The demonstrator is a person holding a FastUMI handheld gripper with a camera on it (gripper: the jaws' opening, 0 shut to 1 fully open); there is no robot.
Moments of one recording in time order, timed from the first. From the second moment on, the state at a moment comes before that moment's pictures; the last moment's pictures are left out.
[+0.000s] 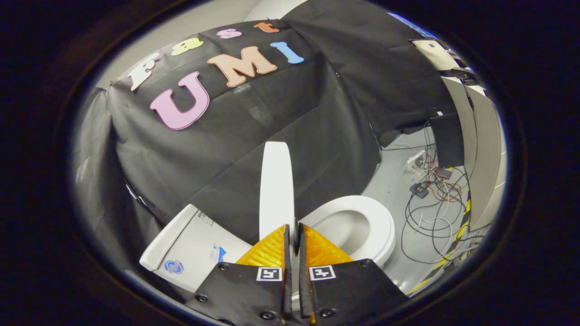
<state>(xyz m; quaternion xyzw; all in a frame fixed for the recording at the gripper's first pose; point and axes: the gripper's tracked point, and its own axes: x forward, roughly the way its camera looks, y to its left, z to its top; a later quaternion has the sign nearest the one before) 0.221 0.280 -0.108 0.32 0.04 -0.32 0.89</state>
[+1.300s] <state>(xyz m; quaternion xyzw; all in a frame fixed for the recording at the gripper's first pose) 0.352 0.481 -0.036 0.08 0.09 -0.04 0.99</state>
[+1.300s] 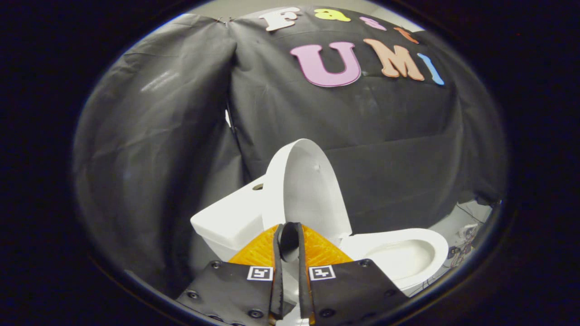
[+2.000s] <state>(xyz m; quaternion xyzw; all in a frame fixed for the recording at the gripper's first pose) 0.347 0.526 0.005 0.08 0.06 0.09 0.99</state>
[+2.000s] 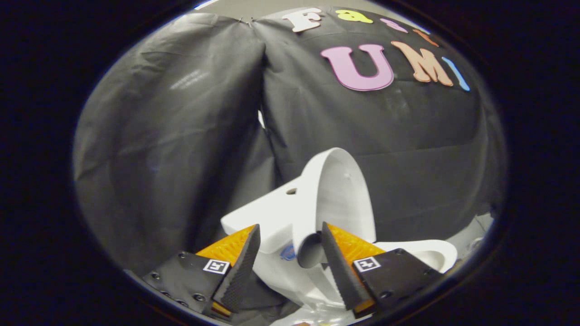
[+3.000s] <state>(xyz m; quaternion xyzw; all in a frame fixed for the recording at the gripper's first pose) 0.228 0.256 0.213 -0.06 -0.13 -0.15 0.98</state>
